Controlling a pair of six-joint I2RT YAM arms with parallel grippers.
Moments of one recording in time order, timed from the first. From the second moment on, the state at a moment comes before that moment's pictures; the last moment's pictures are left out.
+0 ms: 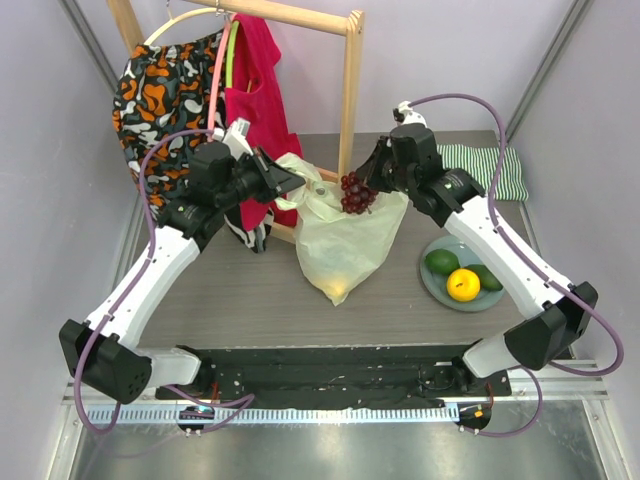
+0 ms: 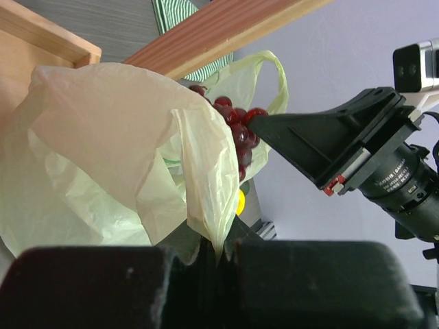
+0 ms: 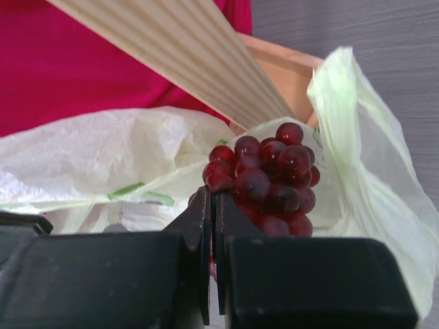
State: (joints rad) left arm -0.41 1.28 1.28 -0.26 0.37 -0.87; right arm 0.56 1.45 1.55 -0.58 0.11 0.62
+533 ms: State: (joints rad) left arm -0.41 1.28 1.28 -0.22 0.40 -0.93; right arm 0.56 1.47 1.48 -0.44 0.16 0.64
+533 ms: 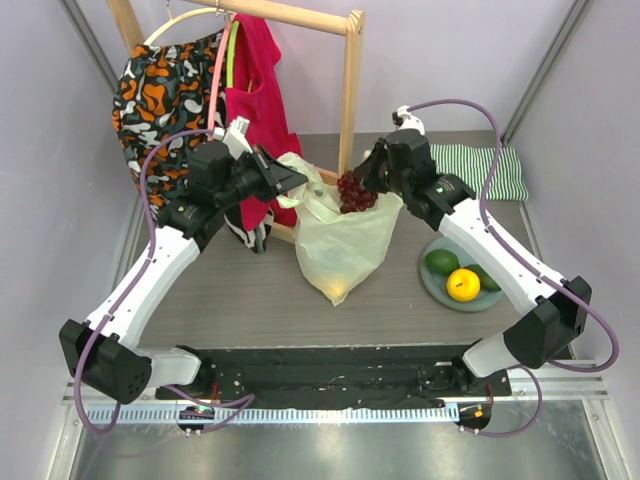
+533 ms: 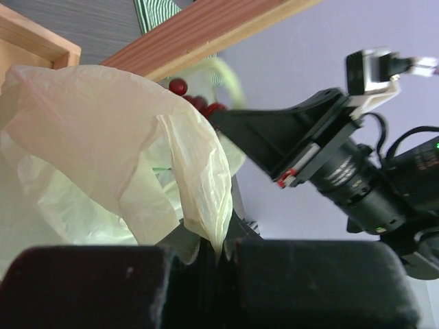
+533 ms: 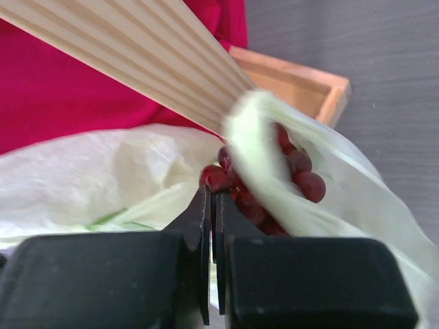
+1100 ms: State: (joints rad) left arm -0.40 1.32 1.33 -0.20 0.39 -0.93; right arm 0.57 1.27 1.27 -0.57 0.06 0.66
